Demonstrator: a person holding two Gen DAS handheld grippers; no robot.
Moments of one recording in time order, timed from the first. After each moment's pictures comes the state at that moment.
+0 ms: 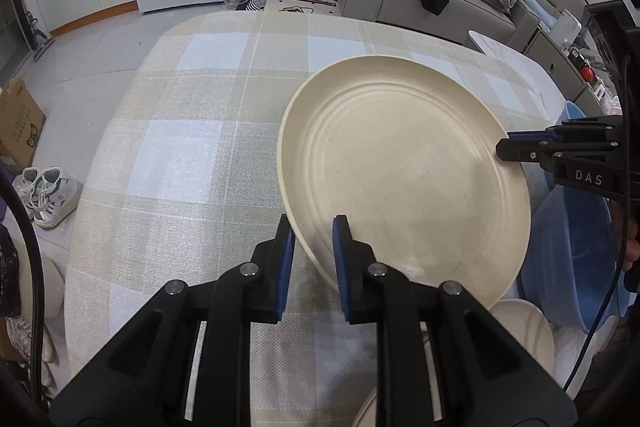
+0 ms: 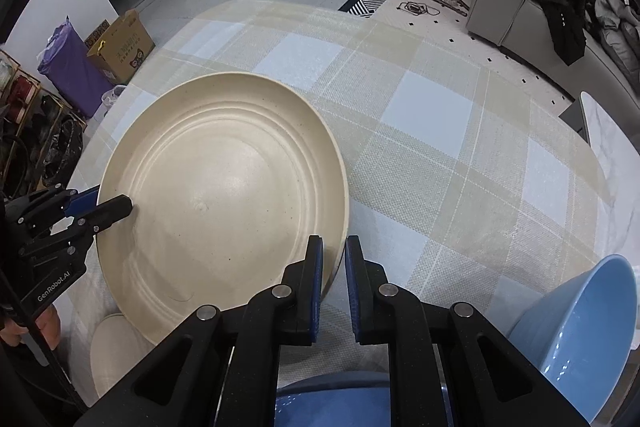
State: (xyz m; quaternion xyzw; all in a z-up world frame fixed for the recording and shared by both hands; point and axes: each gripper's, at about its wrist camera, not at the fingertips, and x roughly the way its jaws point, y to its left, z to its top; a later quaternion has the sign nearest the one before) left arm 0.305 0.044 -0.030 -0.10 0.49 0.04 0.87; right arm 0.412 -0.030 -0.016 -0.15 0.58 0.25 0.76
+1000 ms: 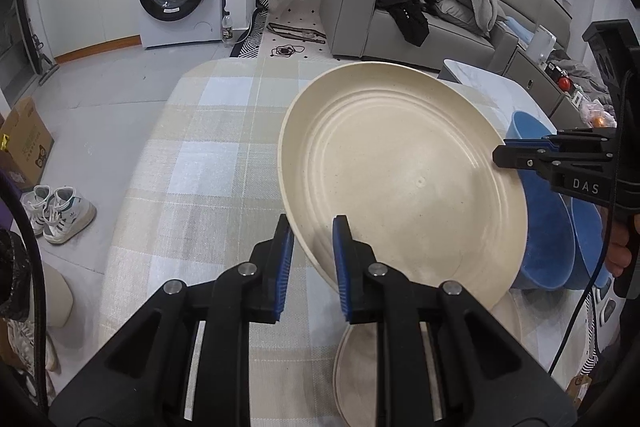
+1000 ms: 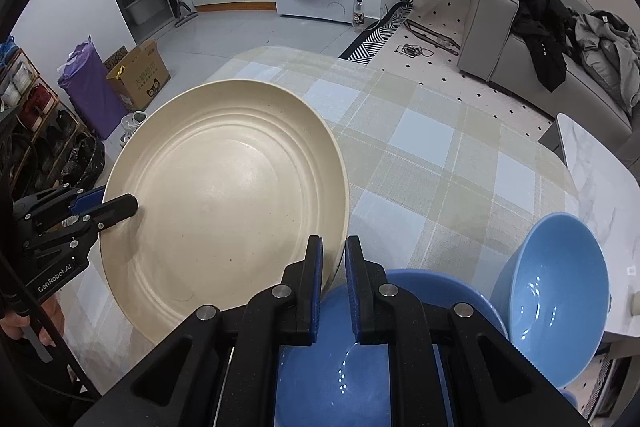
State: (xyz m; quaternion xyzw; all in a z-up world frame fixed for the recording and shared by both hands) left arm 0.201 0.023 0.054 -0.08 0.42 0.02 0.90; right arm 0.334 -0.044 0.058 -0.13 0.51 0.26 0.81
